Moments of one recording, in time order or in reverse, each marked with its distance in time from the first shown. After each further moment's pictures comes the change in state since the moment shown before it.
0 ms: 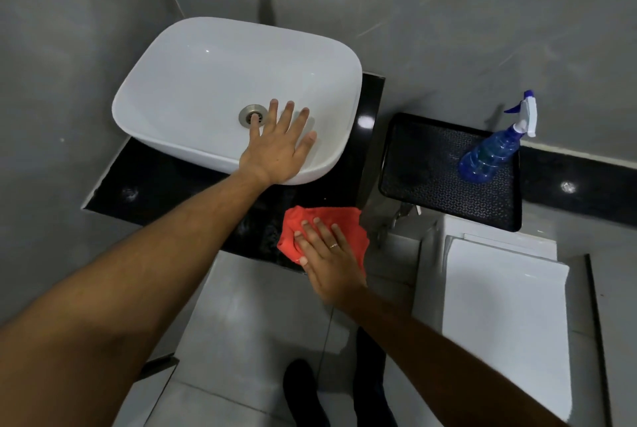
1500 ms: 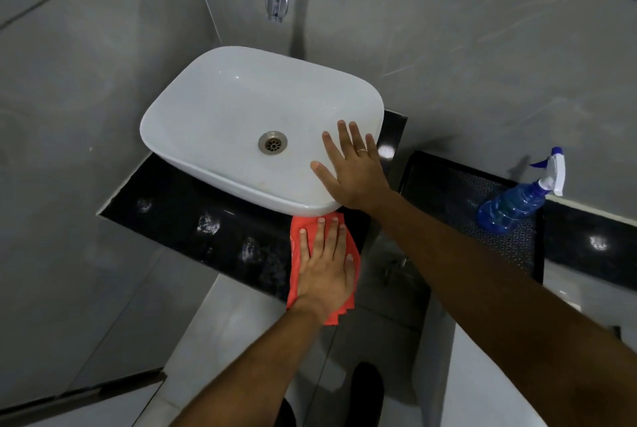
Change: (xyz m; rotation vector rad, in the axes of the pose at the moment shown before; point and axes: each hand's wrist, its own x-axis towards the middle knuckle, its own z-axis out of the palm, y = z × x) left_hand -0.085 0.089 0.139 0.017 0.095 -0.155; right_hand 0.186 0.084 -0.114 -0.064 -0.049 0.045
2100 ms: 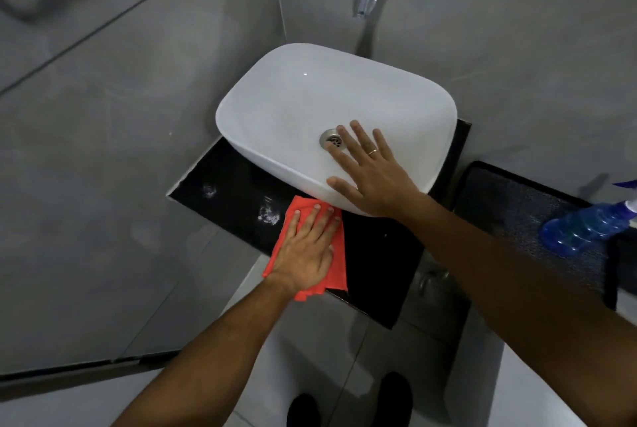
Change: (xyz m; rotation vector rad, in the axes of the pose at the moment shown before) left_hand -0.010 -0.162 -0.019 0.053 0.036 0.172; right_hand 0.018 -0.075 0.000 -0.068 0.004 -0.373
